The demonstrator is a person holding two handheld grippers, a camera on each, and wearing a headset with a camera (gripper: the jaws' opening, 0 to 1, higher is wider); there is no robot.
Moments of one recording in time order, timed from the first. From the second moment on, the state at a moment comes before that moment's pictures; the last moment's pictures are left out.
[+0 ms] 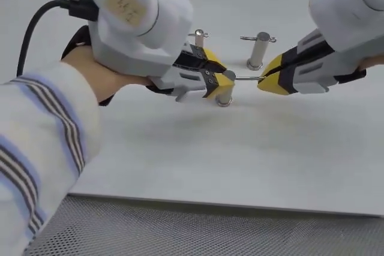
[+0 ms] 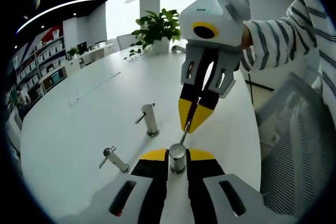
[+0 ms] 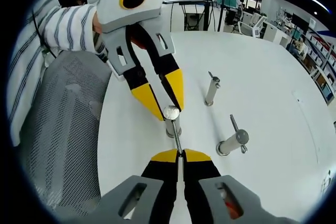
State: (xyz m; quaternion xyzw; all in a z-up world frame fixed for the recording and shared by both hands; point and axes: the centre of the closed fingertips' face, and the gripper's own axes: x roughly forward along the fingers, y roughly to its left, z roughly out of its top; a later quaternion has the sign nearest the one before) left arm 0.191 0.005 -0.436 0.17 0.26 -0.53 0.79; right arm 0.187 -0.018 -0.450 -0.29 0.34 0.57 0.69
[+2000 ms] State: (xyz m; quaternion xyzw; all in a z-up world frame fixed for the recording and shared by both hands) left arm 0.192 0.008 -0.431 0.10 0.29 -0.50 0.81; right arm 0.187 -0.001 -0.442 -0.24 0.26 0.57 0.74
